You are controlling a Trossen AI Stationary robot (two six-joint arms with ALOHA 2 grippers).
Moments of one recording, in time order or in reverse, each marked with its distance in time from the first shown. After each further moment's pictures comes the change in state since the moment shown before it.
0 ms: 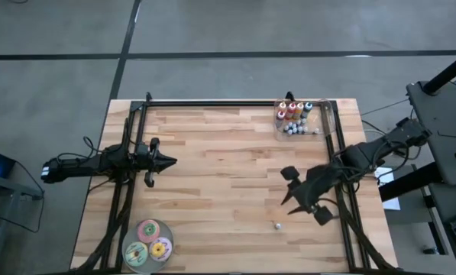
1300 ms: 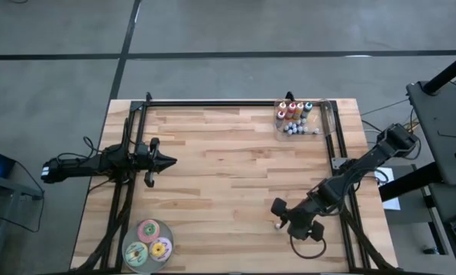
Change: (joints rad) left arm 0.000 0.000 0.000 0.003 0.000 0.000; right arm 0.160 0.254 -0.272 0.256 0.011 -0.353
